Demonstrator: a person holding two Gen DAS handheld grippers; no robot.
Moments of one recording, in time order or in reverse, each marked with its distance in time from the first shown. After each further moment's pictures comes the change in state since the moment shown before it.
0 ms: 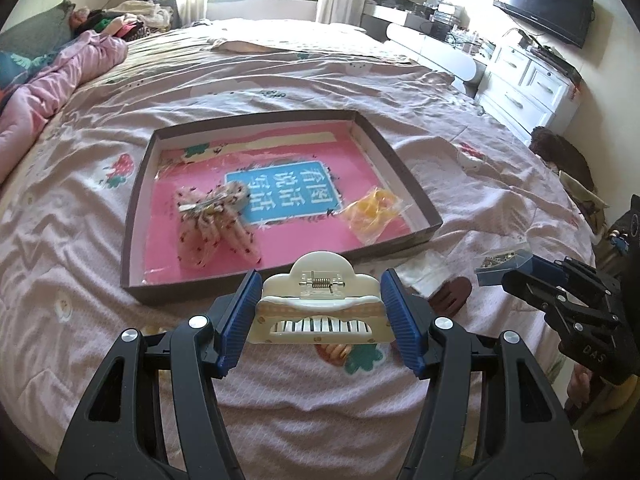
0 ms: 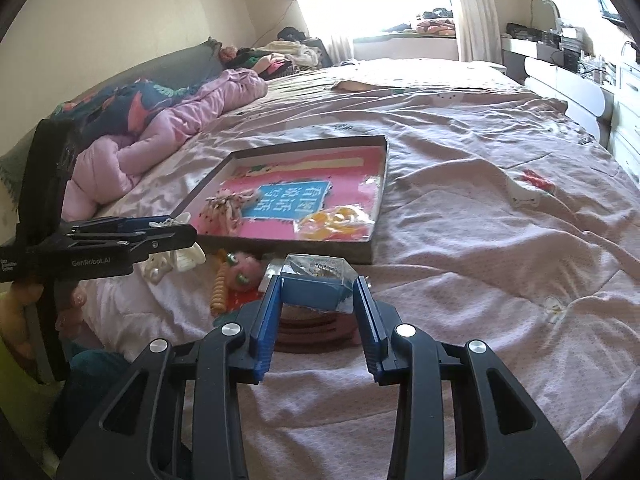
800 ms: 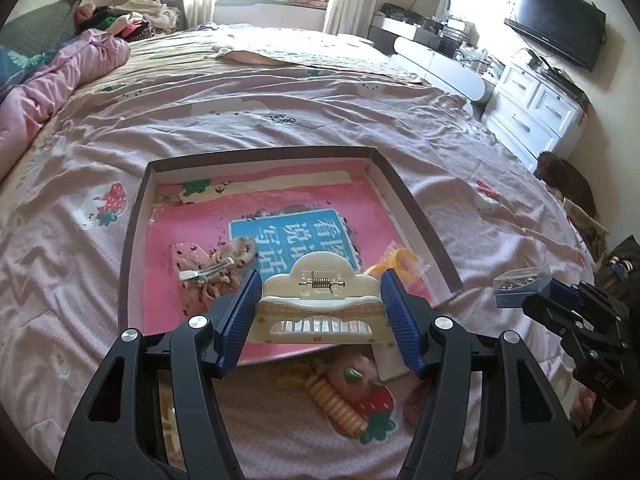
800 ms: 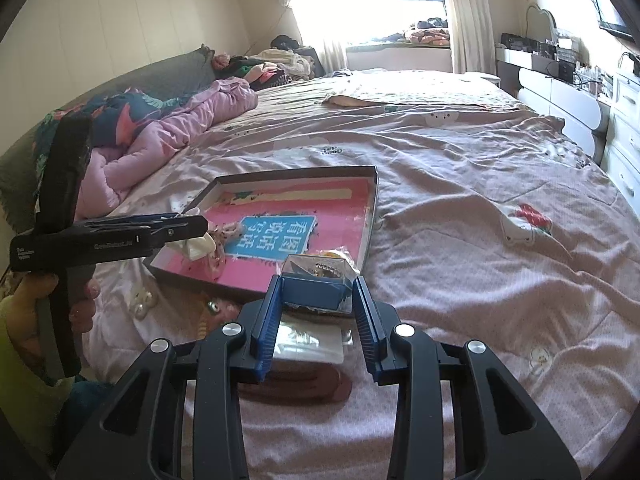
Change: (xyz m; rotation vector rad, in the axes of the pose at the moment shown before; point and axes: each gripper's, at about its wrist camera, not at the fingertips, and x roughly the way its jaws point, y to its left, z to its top) left arm 0.027 0.026 0.050 -0.054 -0.034 -0.009; right arm 0.017 -0.005 0.040 -0.010 -0.026 -0.034
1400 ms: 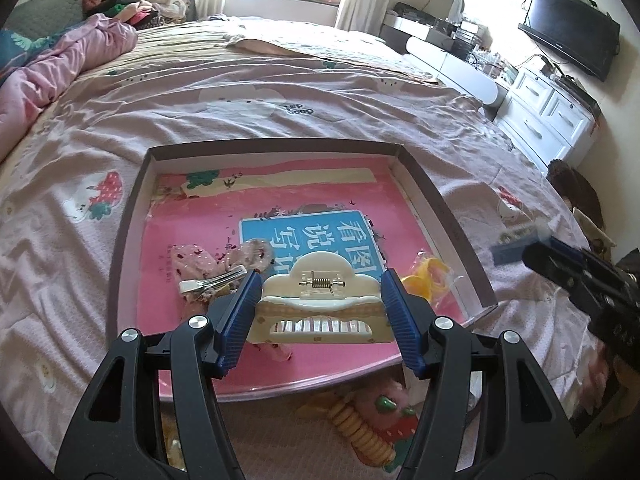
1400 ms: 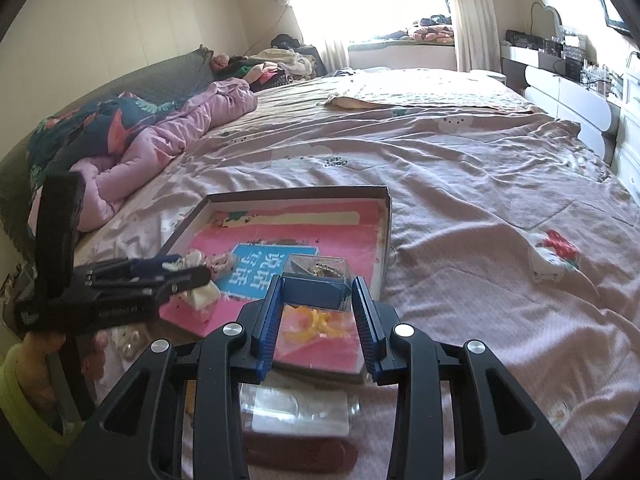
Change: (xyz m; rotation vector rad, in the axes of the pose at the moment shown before) left arm 0.031 0.017 0.001 -0.029 0.011 0.002; right arm 0.052 -0.003 0.041 0.012 0.007 0.016
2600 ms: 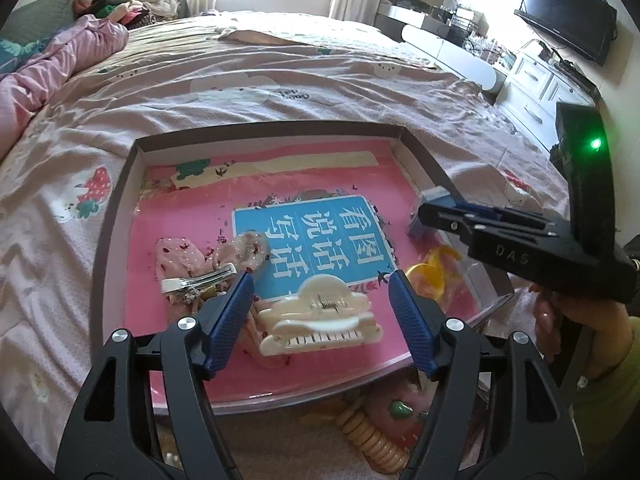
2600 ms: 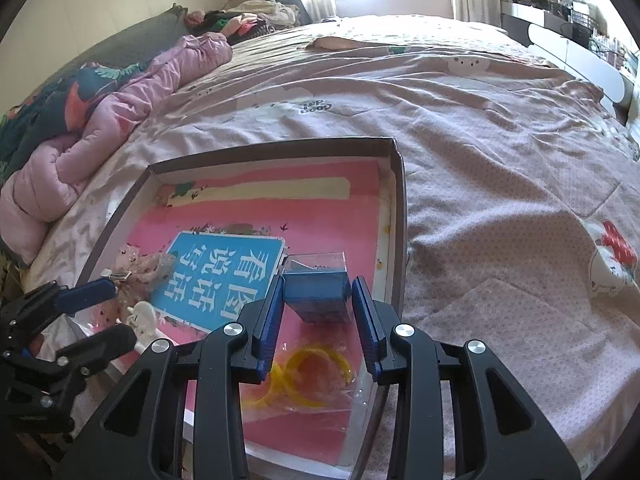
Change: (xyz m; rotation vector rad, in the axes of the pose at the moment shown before) left arm 0.015 0.000 -0.006 0.036 0.021 0.009; right arm 0.109 -0.018 0.013 0.034 0.191 -0.036
